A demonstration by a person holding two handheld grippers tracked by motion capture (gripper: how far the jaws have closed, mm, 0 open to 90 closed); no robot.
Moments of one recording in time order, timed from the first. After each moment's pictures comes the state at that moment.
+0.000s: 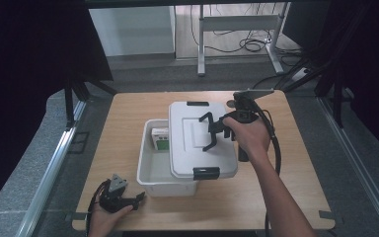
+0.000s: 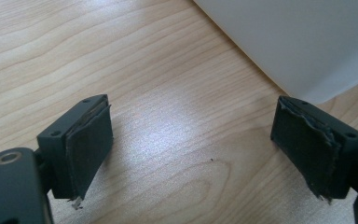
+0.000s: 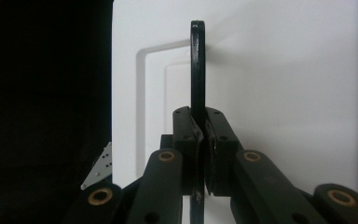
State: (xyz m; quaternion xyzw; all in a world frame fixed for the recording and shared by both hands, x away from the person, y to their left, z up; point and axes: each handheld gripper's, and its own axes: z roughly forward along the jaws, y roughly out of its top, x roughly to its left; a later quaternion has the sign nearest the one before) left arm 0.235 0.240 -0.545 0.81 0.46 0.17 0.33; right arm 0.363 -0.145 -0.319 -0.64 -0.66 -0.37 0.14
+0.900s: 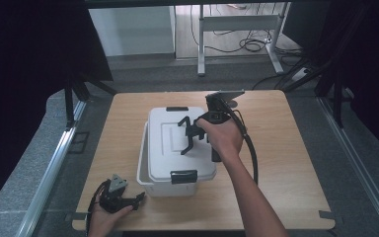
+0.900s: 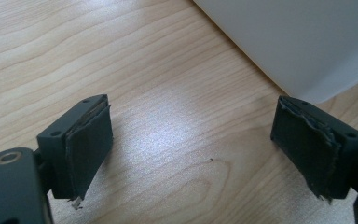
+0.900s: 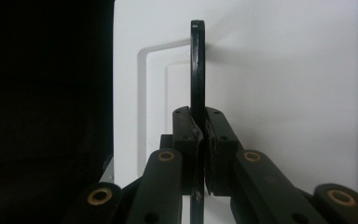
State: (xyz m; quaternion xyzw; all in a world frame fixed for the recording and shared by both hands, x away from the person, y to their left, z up) left arm 0.235 0.240 -0.545 0.81 0.46 0.17 0.33; right arm 0.367 -0.080 -0.327 -0.64 -0.67 -0.34 0.17
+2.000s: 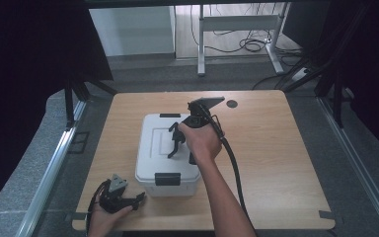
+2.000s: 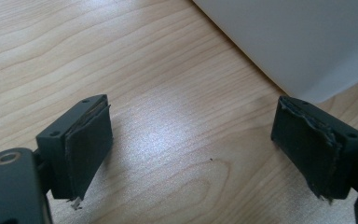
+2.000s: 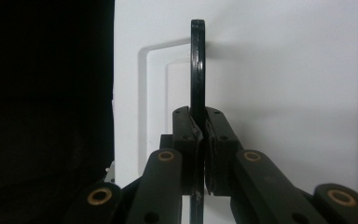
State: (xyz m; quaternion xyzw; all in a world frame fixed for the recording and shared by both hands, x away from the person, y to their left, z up) left arm 0.235 0.240 -0.545 0.81 0.46 0.17 0.33; right arm 0.373 -0.036 -0.353 -0.68 -0.65 -0.30 0.15
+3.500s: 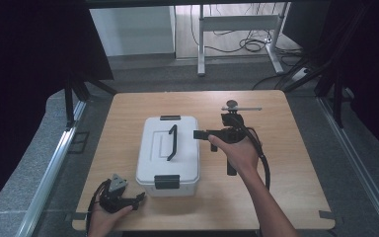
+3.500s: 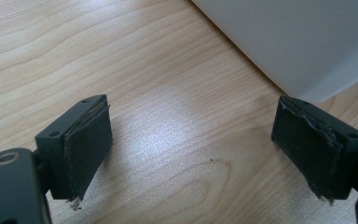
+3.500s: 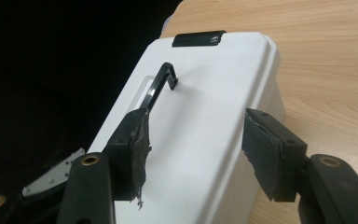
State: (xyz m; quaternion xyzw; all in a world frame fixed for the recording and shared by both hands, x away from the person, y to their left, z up) left arm 0.235 0.240 -0.545 0.81 0.46 0.17 0.33; right arm 0.342 -0.123 -0.364 -0.53 -0.71 -0.47 0.03
